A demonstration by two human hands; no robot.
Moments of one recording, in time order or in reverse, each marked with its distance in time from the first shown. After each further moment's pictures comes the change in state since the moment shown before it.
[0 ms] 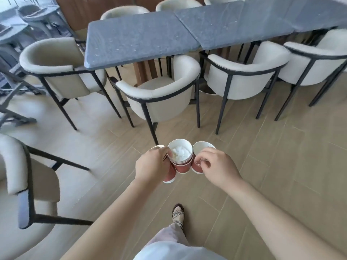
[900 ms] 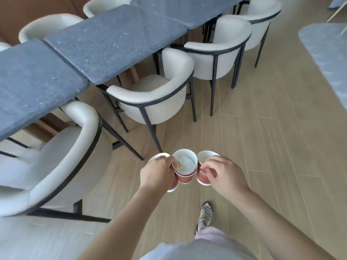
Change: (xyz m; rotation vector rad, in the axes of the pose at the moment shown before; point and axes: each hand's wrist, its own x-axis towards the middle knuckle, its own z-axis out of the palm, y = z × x) left_hand 0.298 0.339 0.136 0.103 -0.315 0.462; right_hand 0.142 0.299 -0.195 -0.065 0.311 0.480
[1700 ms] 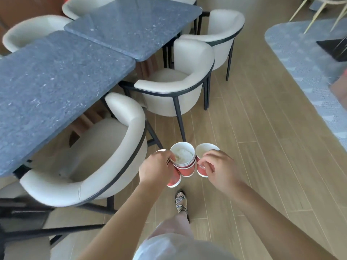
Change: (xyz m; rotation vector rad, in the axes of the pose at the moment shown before) left_hand 0.439 0.233 0.004 -0.069 -0.035 0.112; right_hand 0.380 0.232 -0.137 0.012 0.220 0.044
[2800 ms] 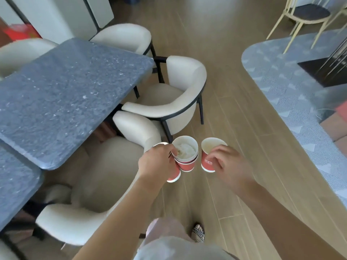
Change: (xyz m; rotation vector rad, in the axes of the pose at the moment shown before) left_hand 0.602 0.409 0.012 0.085 -0.033 0.126; right_hand 0.554 0.392 -0.203 -0.013 0.080 0.083
